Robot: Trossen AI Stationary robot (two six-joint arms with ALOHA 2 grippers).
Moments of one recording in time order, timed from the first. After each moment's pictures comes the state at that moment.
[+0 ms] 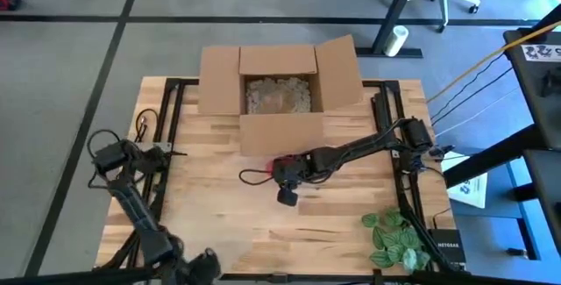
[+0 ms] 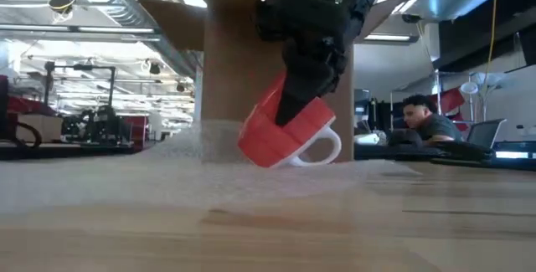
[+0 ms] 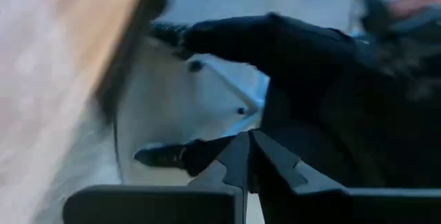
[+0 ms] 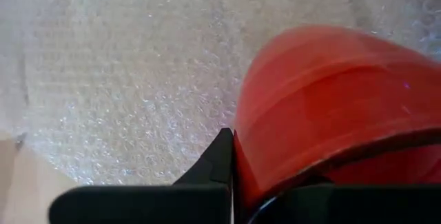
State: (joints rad) left arm -1.10 1.84 1.29 -0.21 -0.39 -1.38; right arm 0.21 1.97 1.35 -0.53 0.08 0.44
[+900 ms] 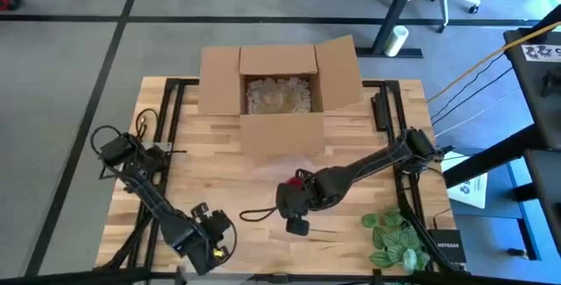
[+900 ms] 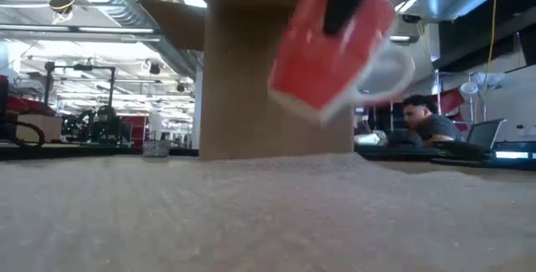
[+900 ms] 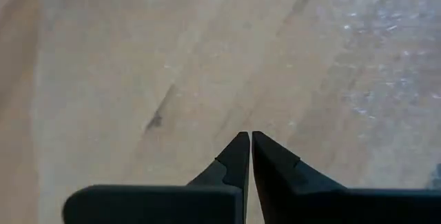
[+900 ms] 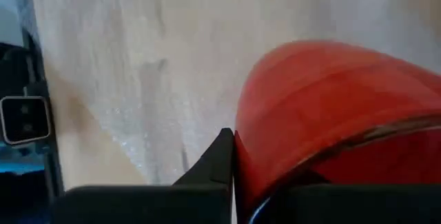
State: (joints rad) left arm -0.88 1.81 1.20 -0.81 -0.40 -1.41; right arm 0.40 1.97 1.74 -0.97 0.09 0.57
